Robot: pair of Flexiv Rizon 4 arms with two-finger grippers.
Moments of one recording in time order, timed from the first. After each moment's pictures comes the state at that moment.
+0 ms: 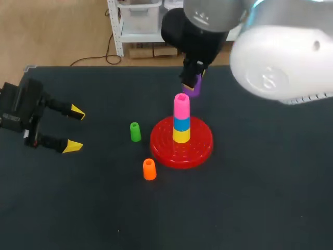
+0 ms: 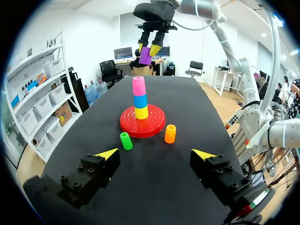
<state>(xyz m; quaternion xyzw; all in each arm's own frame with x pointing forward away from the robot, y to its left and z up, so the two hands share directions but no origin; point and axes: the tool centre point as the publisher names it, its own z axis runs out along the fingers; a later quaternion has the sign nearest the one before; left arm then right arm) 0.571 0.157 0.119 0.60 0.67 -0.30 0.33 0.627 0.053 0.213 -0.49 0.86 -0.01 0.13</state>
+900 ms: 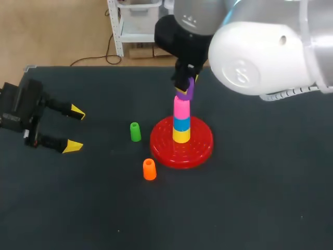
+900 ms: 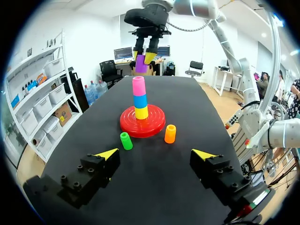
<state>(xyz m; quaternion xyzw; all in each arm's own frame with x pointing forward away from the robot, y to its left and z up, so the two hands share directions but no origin) 0.571 0.157 0.119 0.60 0.67 -0.30 0.33 0.640 0.066 0.189 -0.47 0.87 0.00 0.11</state>
